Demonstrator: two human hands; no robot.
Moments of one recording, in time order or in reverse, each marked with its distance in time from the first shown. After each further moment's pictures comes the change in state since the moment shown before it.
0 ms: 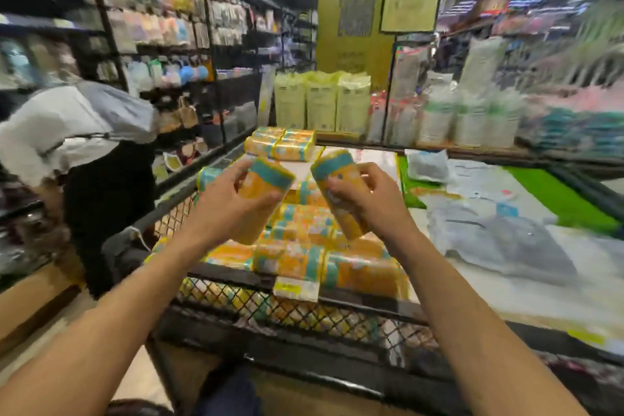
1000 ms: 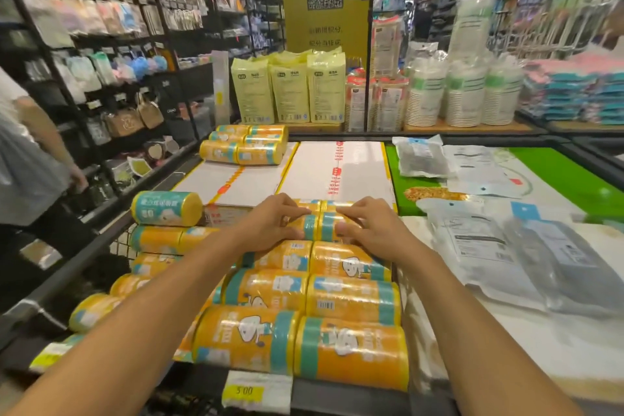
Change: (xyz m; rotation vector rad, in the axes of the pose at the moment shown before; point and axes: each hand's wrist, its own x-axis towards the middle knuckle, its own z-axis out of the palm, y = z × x) left_hand 0.179 -0.092 0.153 0.520 -0.612 0.172; right_hand 0.154 0.164 -0.041 -0.781 -0.246 -0.049
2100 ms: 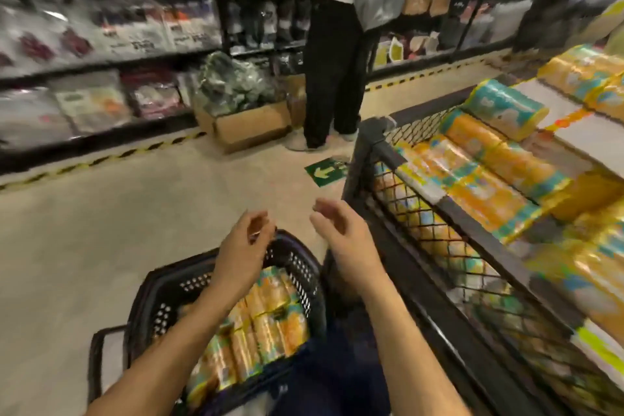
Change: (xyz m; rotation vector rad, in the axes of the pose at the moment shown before) left_hand -0.537 -0.109 0.127 -0.609 1.048 -1.163; right_hand -0.174 -0.378 0.308 0.825 -0.674 -0.285
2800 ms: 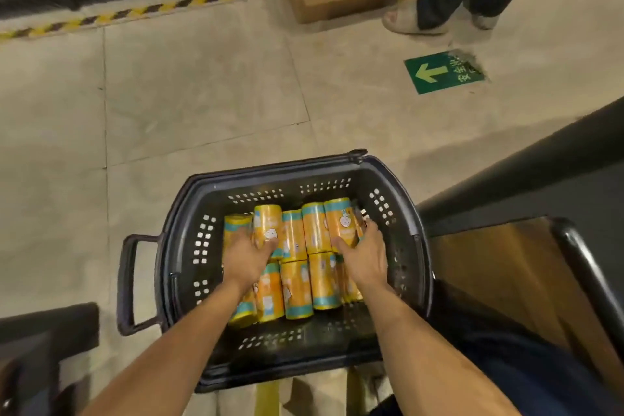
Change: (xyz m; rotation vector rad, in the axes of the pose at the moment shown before) left_hand 0.013 -0.358 0.000 0.298 0.017 -0.728; right_hand 0.057 0.332 0.188 -0.501 -0.188 0.563
